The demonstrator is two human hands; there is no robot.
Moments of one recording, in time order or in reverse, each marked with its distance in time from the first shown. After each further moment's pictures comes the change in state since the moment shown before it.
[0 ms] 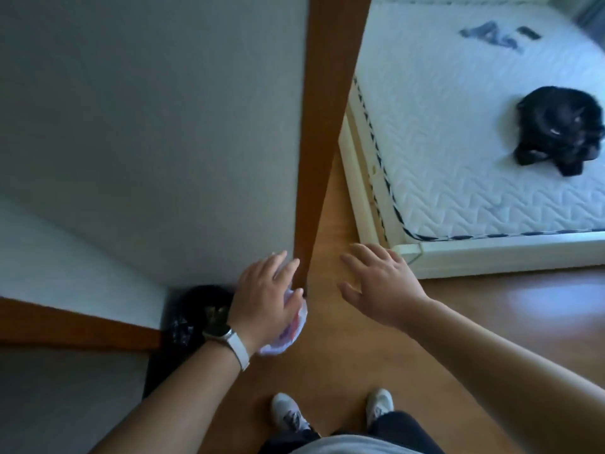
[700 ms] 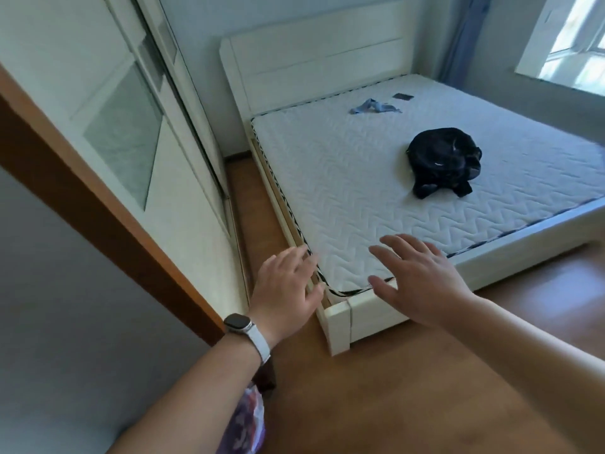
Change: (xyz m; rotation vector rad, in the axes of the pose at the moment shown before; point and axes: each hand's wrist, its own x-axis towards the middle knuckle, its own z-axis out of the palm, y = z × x) left_hand 0.178 0.311 -0.003 0.134 0.113 0.358; right_hand -0.148 0.302 -0.105 0.075 0.305 0.271
